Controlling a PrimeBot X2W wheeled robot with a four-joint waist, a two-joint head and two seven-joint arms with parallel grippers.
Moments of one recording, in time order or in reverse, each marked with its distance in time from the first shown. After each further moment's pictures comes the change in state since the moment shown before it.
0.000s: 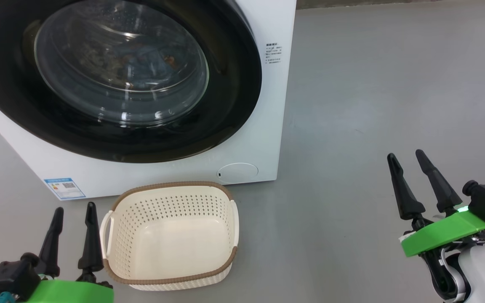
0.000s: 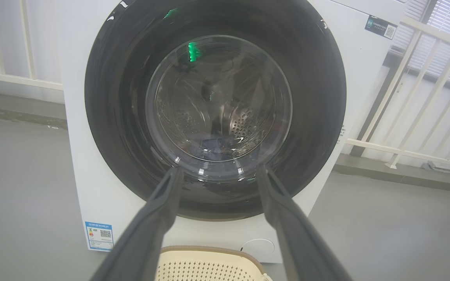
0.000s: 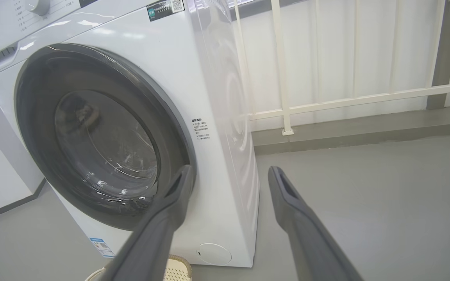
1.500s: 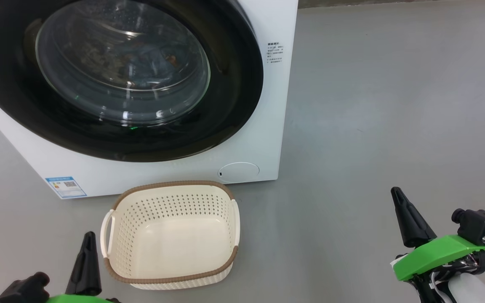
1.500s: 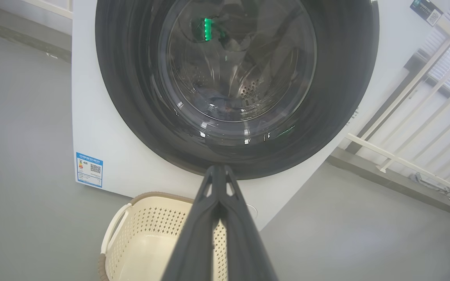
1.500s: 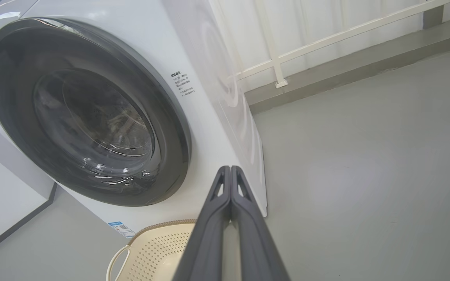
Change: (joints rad) left arm 0.044 -0.041 -0.013 0.075 -0.145 0.000 0.042; right arm 0.084 0.065 -0.007 0.069 0.108 0.000 0.037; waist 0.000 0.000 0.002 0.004
